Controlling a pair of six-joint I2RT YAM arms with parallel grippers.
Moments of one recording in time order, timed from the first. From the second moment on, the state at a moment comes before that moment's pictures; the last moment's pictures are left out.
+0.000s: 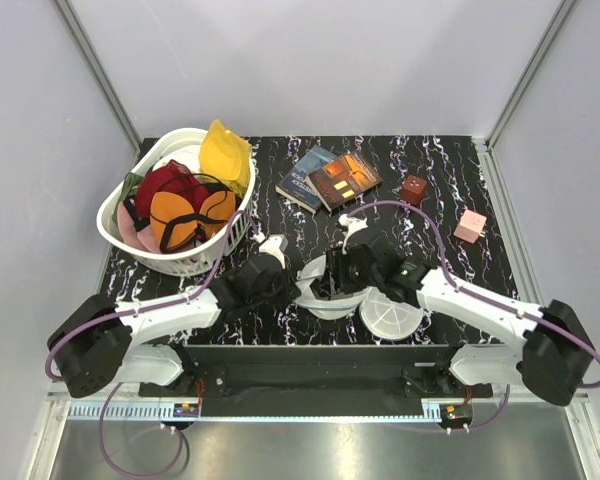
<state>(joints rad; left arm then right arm) -0.89 1.26 0.56 0.00 -0.08 -0.77 0.83 1.21 0.81 -0.32 -0.04 0.60</state>
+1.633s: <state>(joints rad) -0.90 1.16 0.49 0.01 -0.12 -0.79 0.88 1.11 0.72 -0.15 0.04 0.60</state>
